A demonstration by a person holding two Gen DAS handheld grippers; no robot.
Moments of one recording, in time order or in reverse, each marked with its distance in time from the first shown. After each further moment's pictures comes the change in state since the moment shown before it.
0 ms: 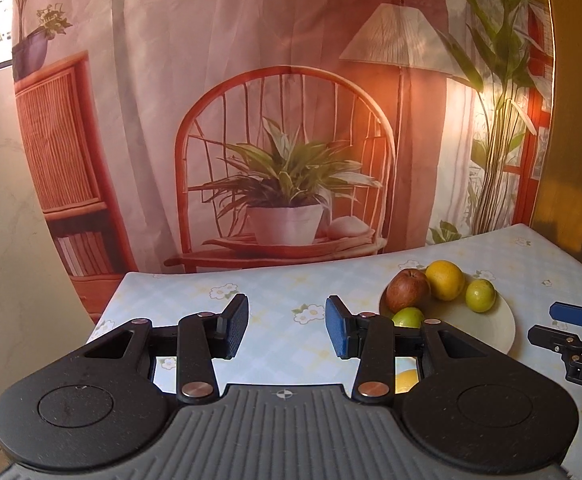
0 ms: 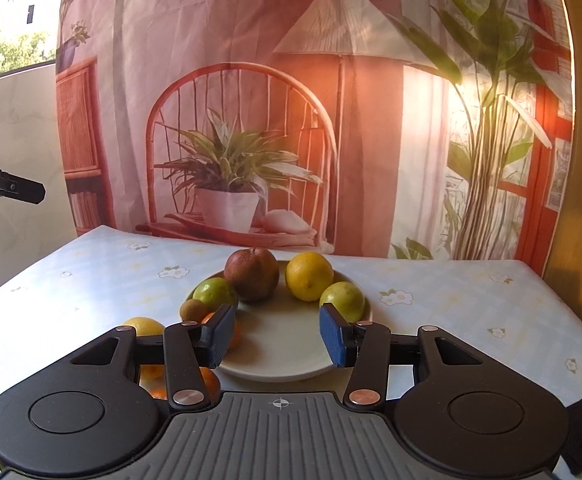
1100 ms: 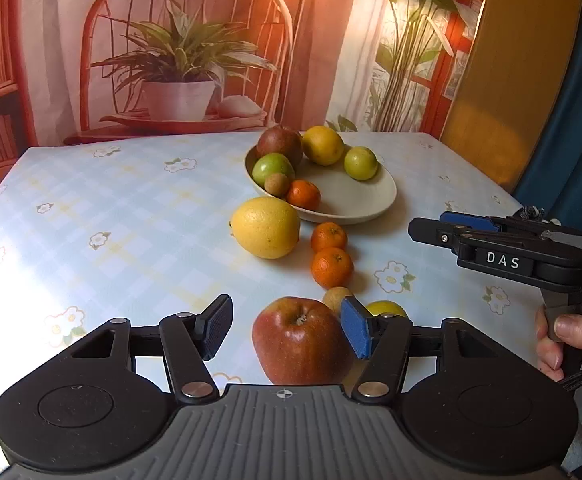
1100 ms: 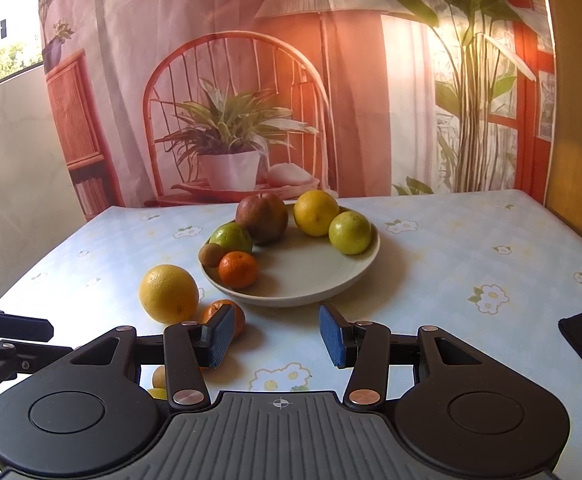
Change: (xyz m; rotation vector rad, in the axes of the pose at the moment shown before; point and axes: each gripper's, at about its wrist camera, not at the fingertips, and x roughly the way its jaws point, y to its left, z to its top) left arm -0.014 -0.062 -0.098 -0.042 0.235 -0.287; right arm -0.023 -0.001 -0.033 0.120 0.100 0.030
